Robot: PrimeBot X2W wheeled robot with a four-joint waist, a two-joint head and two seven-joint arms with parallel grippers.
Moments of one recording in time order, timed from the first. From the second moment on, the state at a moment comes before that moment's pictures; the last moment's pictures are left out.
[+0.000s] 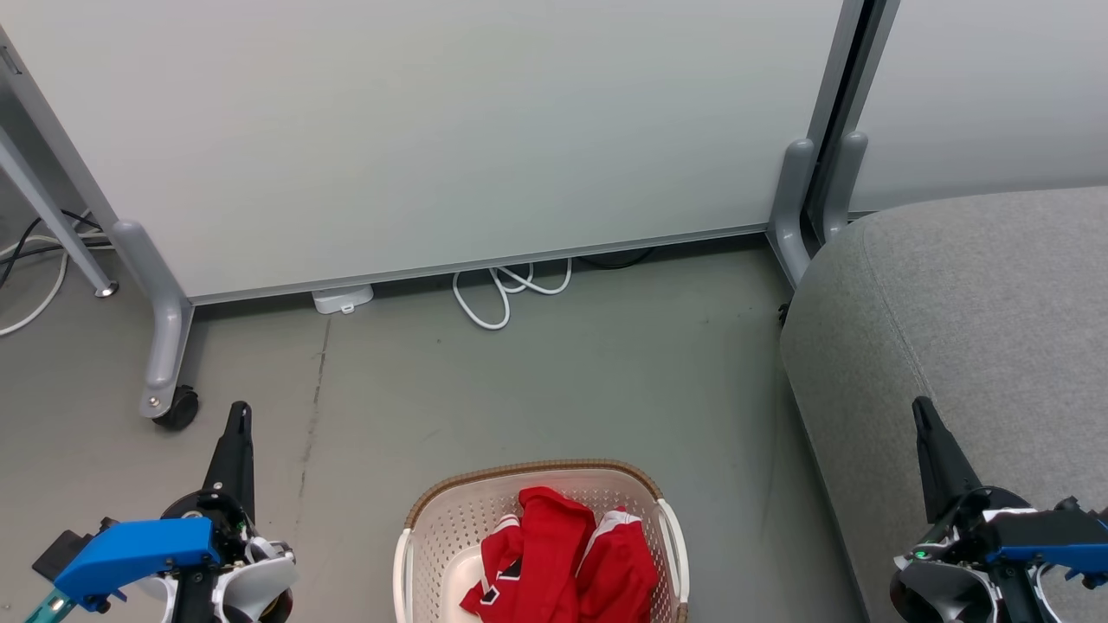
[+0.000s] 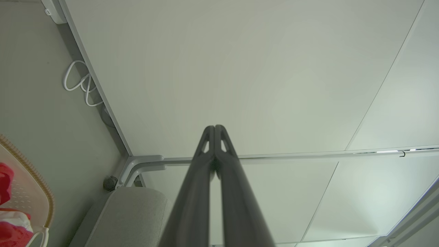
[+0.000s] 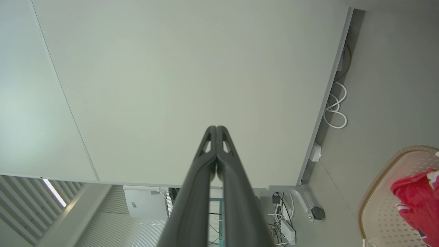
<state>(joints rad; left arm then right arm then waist) -0.10 0.05 0.11 0.25 -1.61 -0.13 0.11 -0.10 -0.05 -0.11 0.25 1.61 0.13 0.11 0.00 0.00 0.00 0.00</state>
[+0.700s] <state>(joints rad) -0.05 0.04 0.08 0.29 -1.59 -0.13 0.08 -0.06 -0.04 -0.08 0.29 1.59 0.13 0.08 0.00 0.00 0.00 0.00</state>
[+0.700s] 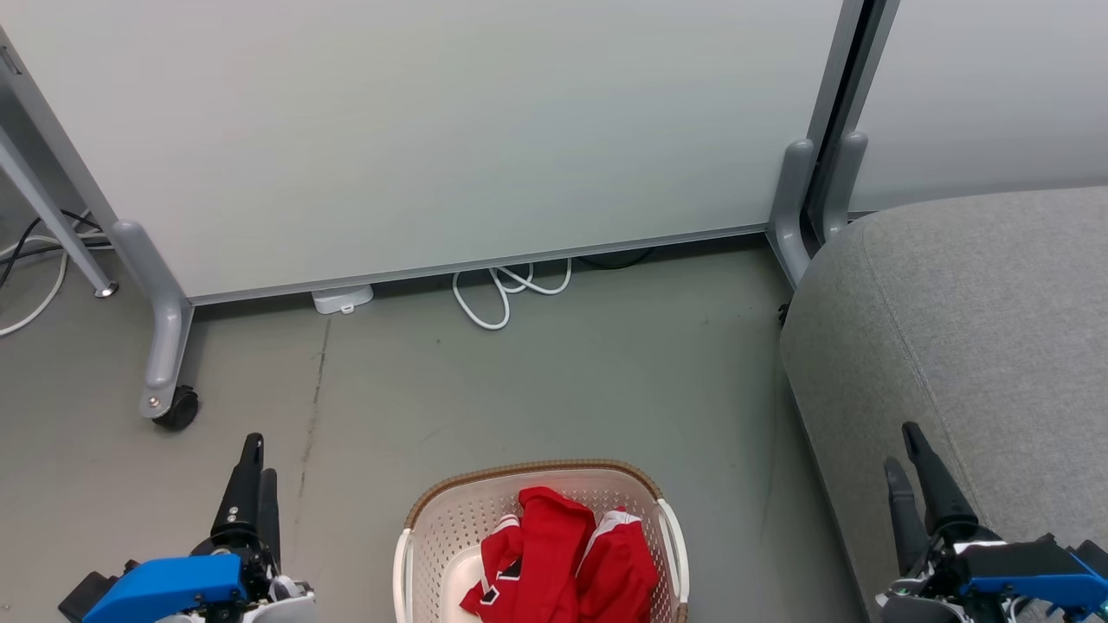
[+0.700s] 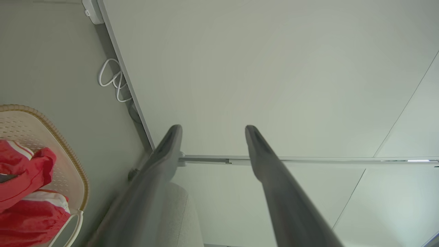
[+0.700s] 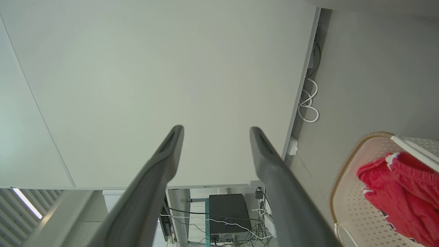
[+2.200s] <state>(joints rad) -0.08 0.05 -0.06 0.29 -0.78 -0.10 -0.10 -0.10 -0.04 -0.02 0.29 0.78 0.13 -0.05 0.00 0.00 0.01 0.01</state>
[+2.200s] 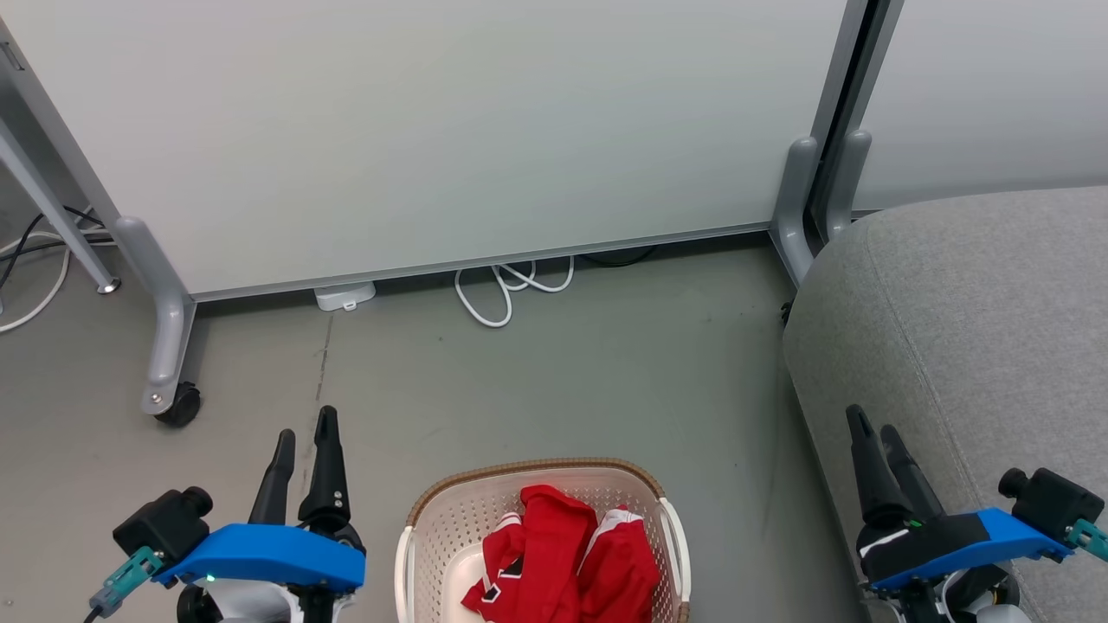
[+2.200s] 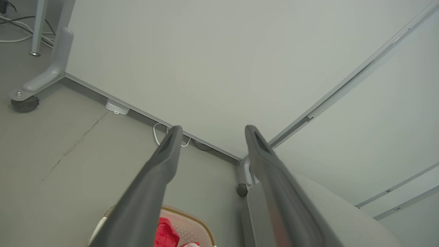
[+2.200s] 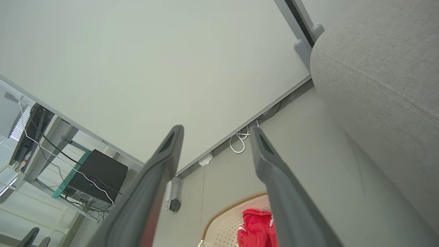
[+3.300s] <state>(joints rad) -0.10 0.06 -0.11 0.32 -0.46 -0.12 -0.18 -0.10 -0.04 -0.01 0.27 0.43 0.13 -0.08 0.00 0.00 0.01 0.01</state>
